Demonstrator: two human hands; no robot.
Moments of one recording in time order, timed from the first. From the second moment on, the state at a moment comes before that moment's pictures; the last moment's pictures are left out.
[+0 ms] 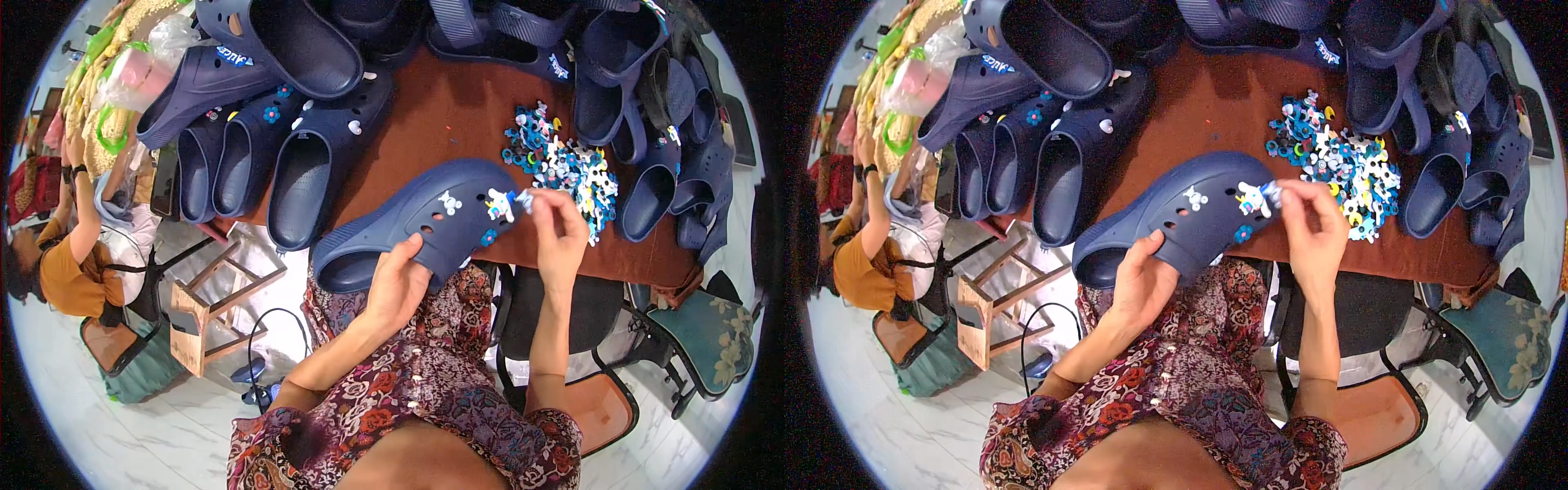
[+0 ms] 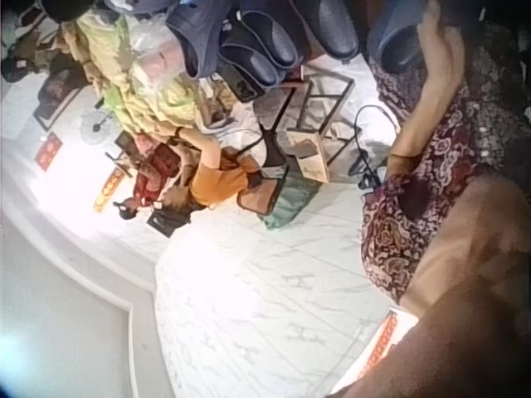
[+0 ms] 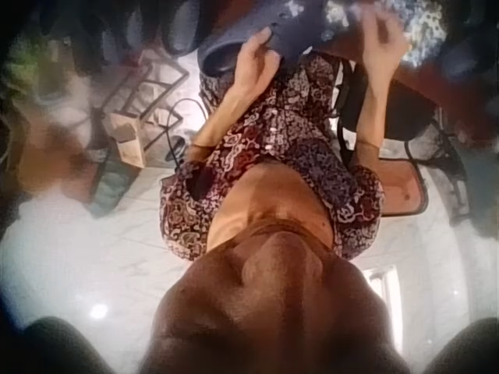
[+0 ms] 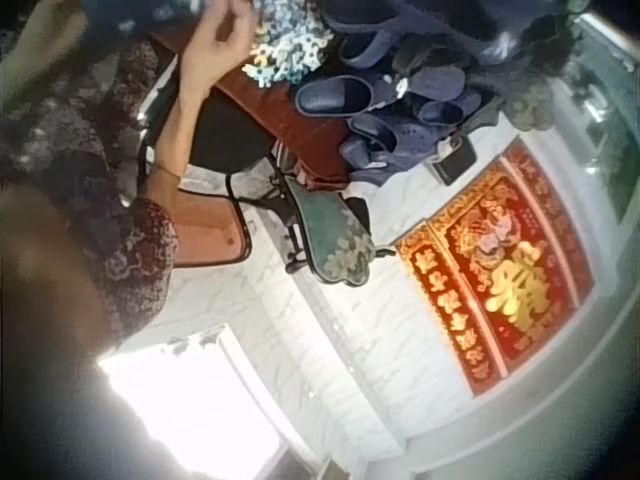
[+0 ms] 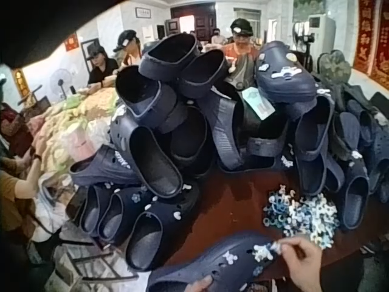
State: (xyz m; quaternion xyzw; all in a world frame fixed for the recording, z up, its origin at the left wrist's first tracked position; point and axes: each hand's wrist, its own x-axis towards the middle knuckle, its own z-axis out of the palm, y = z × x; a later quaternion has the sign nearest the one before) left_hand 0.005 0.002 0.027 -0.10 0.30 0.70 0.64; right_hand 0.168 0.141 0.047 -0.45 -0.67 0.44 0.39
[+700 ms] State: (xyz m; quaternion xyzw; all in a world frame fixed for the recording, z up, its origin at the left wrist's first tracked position) left_hand 0.022 0.007 0.021 0.00 0.41 0.72 0.57; right_hand 0.119 0.090 0.041 -0.39 -0.70 0.50 0.32
